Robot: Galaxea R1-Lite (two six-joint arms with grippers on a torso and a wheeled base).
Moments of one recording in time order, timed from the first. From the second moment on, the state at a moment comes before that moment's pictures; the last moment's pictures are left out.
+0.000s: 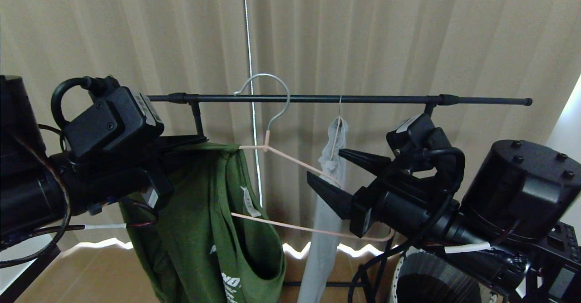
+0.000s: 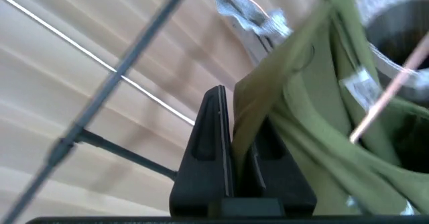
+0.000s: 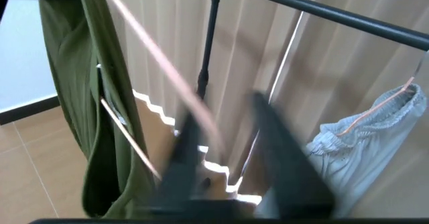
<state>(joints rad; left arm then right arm) -0.38 1.35 -0.72 -0.46 -0.27 0.72 0.82 1.67 -0.62 -1.03 -0.09 -0.04</state>
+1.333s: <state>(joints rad) -0.53 1.37 -0.74 -0.56 0.18 0.25 0.89 1.85 -0.61 -1.14 -0.08 -0.09</state>
